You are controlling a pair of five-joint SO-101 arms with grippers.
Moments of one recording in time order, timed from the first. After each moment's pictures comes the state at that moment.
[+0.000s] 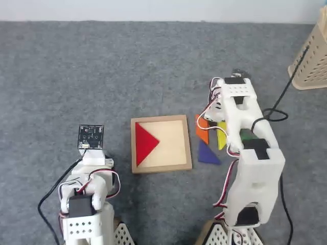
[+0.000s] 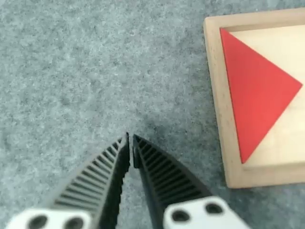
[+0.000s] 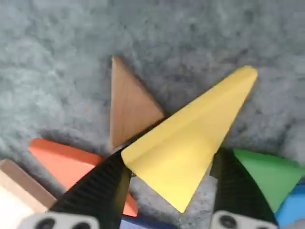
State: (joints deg) left arm -11.9 -103.4 97.6 72.0 -0.7; right arm -7.1 28.7 -1.1 73.6 -28.6
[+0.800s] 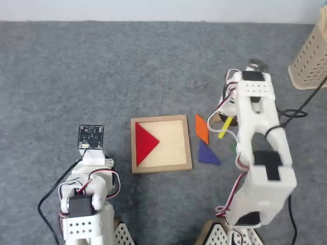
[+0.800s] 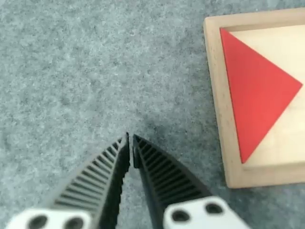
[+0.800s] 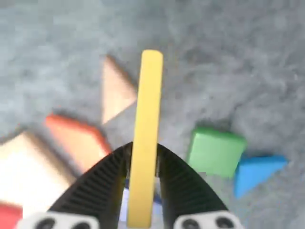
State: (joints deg) left arm -11.9 -103.4 97.6 72.0 -0.7; right arm -4.7 12.7 3.3 78.2 -24.7
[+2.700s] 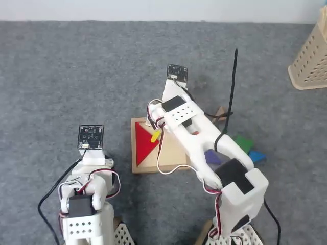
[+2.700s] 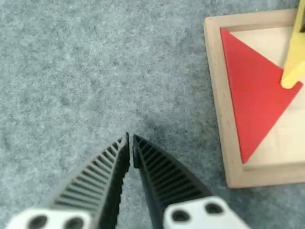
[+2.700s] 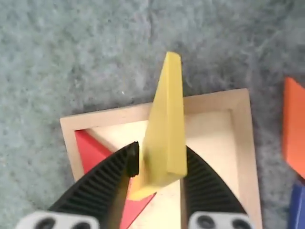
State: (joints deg) left arm -11.9 -103.4 97.6 72.0 -0.7; right arm -36.7 14.2 11.1 53.9 -40.2
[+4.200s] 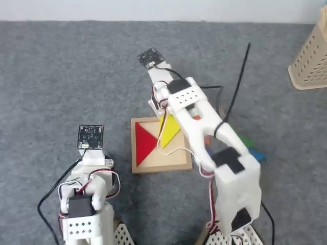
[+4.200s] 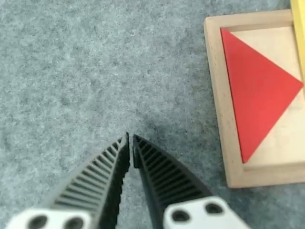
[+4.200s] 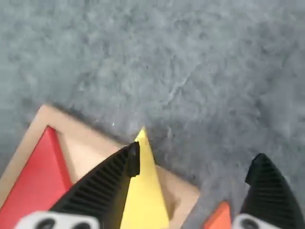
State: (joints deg) left arm -11.9 -103.4 97.6 72.0 -0.7; right arm -31.8 27.3 -8.9 57.6 8.4
